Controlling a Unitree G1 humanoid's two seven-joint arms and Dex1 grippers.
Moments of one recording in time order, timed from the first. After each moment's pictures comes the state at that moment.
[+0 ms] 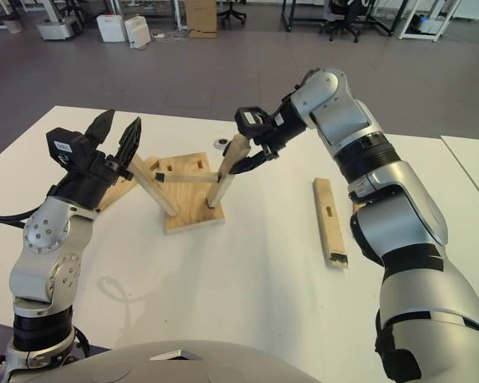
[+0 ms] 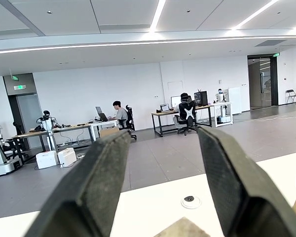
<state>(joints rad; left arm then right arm) -0.09 0.26 0.06 -0.60 -0.27 0.31 -0.21 -1.14 -0.61 0.61 0.65 0.25 0.06 1.57</state>
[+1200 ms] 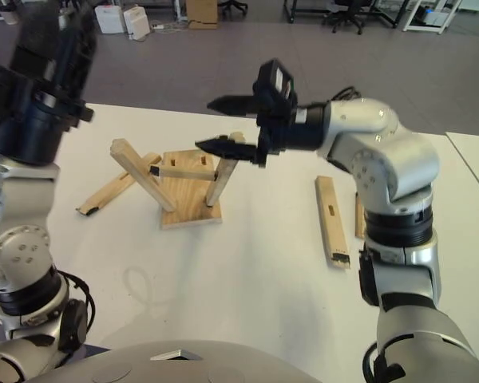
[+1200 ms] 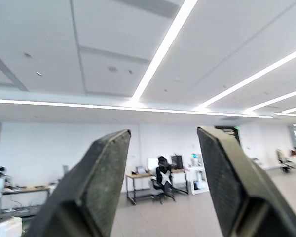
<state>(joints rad) -0.47 0.33 0.31 -0.75 -0.70 0.48 -0.13 -0.65 -0.62 0.09 -0.41 0.54 0.79 0.93</state>
